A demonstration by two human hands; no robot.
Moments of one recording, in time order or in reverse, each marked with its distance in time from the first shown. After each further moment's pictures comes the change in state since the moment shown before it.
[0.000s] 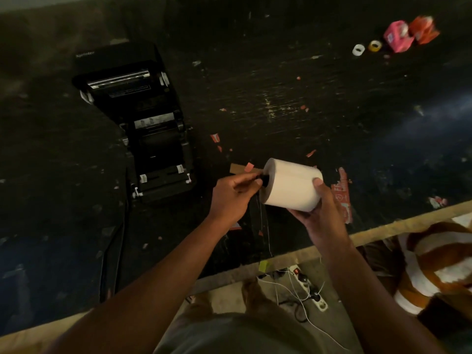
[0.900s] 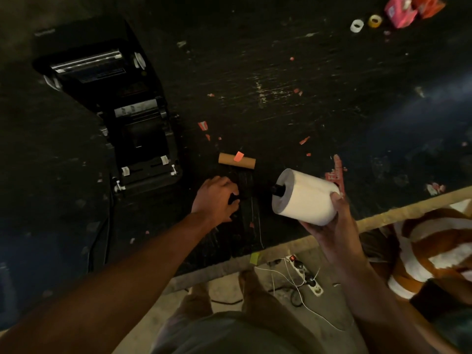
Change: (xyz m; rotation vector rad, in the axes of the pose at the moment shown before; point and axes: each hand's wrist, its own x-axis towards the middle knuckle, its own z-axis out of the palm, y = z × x) left_hand 0.032 -0.077 -0.005 1.112 -0.179 0.339; right_hand 0.000 0.006 -0.064 0.044 0.050 0.008
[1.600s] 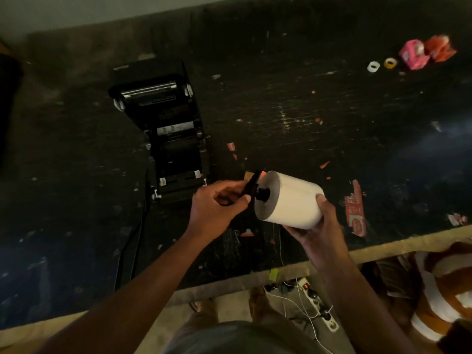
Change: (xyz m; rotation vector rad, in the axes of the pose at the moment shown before) left_hand -0.073 0.014 -0.112 -0.841 0.358 -0.211; right_hand -0.037 0.015 0.080 0.010 -0.174 0.064
